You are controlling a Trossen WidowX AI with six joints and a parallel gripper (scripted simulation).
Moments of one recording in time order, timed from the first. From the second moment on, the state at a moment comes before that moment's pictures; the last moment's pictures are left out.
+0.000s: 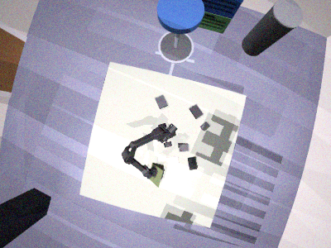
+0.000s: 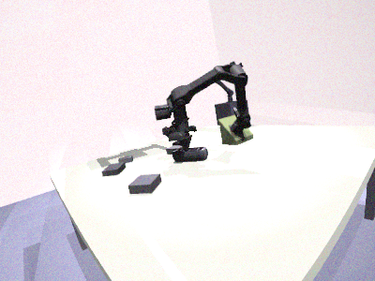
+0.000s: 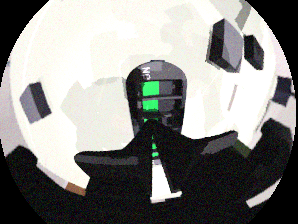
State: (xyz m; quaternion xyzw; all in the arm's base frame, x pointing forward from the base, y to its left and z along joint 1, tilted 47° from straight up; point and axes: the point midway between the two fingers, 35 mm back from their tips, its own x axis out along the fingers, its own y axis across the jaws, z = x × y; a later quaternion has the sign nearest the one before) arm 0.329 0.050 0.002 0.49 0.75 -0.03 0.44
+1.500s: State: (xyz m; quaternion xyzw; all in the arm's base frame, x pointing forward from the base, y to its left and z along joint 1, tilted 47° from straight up) arm 0.321 0.016 0.037 0.49 0.75 -0.03 0.44
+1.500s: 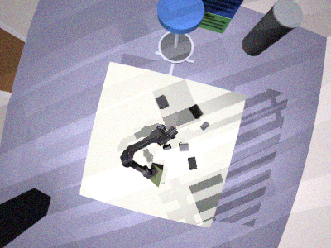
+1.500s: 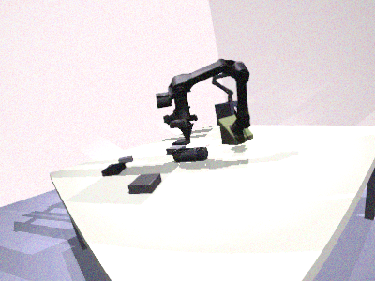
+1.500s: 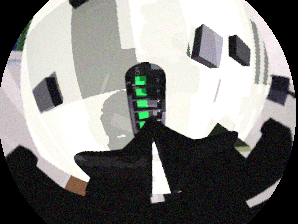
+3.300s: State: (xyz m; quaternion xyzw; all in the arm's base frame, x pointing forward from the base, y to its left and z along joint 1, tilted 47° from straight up) arm 0.272 0.043 -0.036 0.57 0.70 0.02 0.44
